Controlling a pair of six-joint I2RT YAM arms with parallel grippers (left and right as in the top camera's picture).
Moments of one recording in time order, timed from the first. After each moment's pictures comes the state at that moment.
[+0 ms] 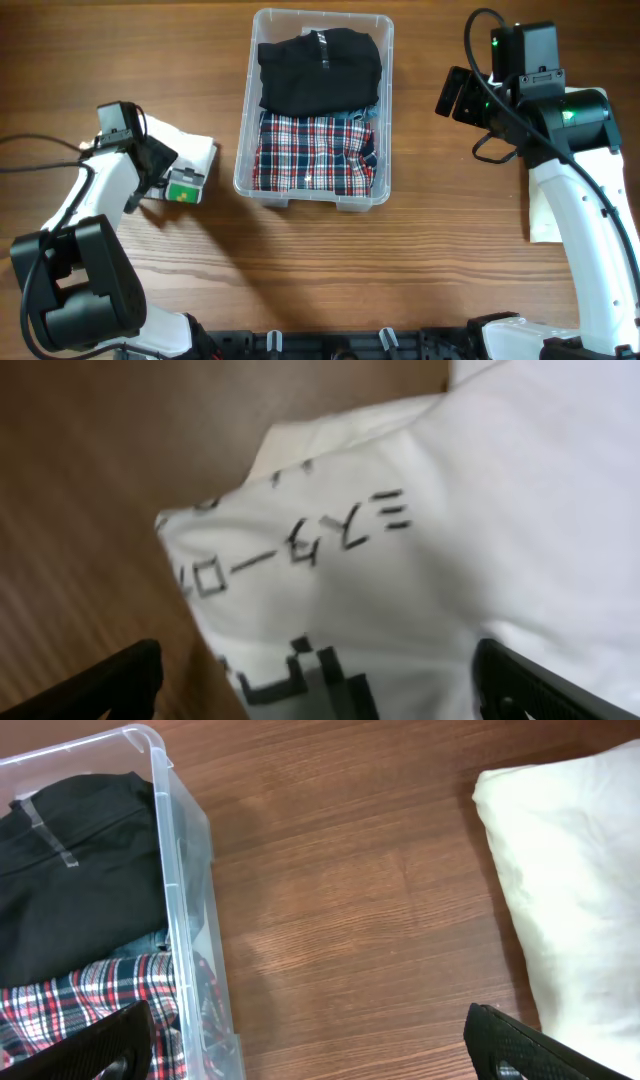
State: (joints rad) left arm 0.24 1.70 0.97 -0.51 -0.22 -0.65; right arm 0.19 1.44 1.57 -1.10 0.18 0.43
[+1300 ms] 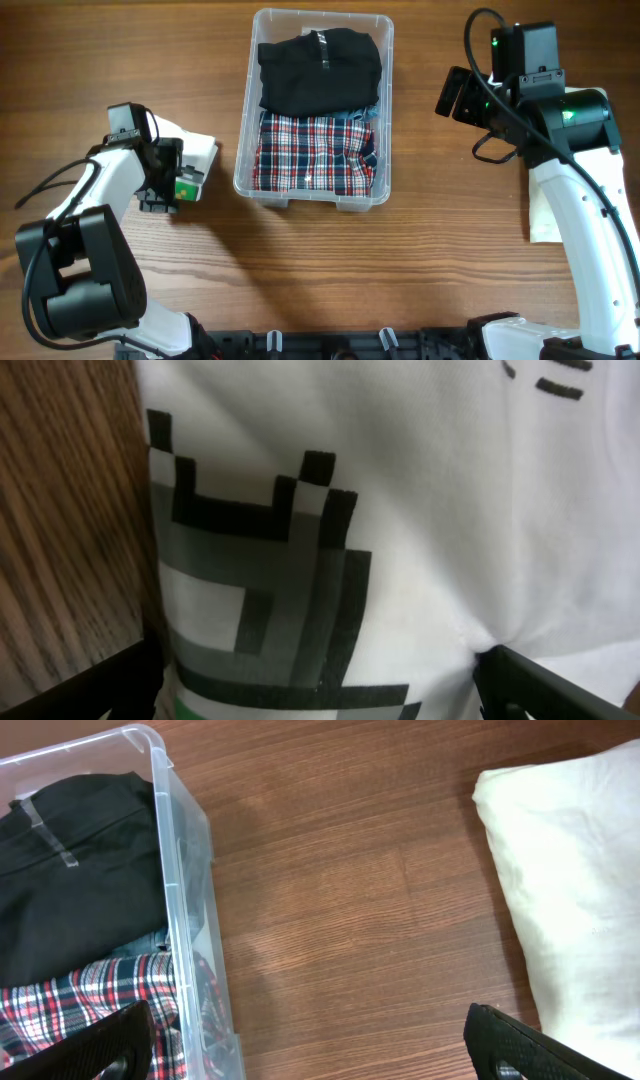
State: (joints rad) left arm 0.22 1.76 0.98 -0.56 0.03 -1.29; right arm 0.19 1.44 1.57 -1.10 0.18 0.43
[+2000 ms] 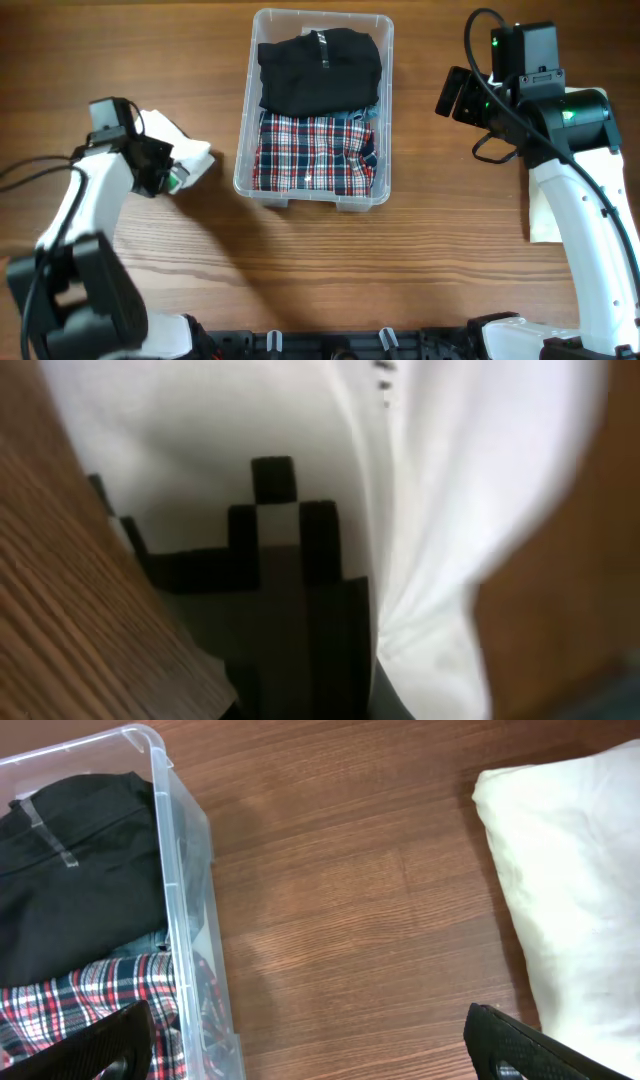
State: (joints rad) left arm 0.25 1.61 1.00 -0.59 0.09 -0.92; right arm 0.19 1.44 1.57 -1.10 0.18 0.43
